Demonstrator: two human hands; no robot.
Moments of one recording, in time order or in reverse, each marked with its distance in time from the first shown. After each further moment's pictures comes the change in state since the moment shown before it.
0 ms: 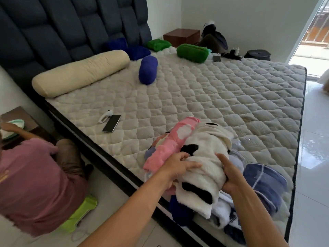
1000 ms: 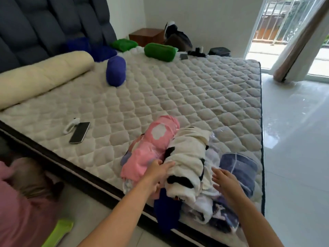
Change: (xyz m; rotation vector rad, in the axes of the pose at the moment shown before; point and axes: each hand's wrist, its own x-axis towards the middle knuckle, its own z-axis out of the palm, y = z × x) left_hand 0.048 -0.032 0.008 -0.090 0.024 -0.175; right_hand -0.002 0.034 -0.072 -0.287 0.314 -0.250
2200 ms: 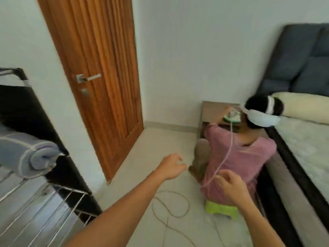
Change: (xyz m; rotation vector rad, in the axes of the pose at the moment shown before) left_hand -0.517 -0.400 -0.505 0.067 1.117 -0.037; right_hand -0.508 0.222 0.568 -1.005 -1.019 -0.912
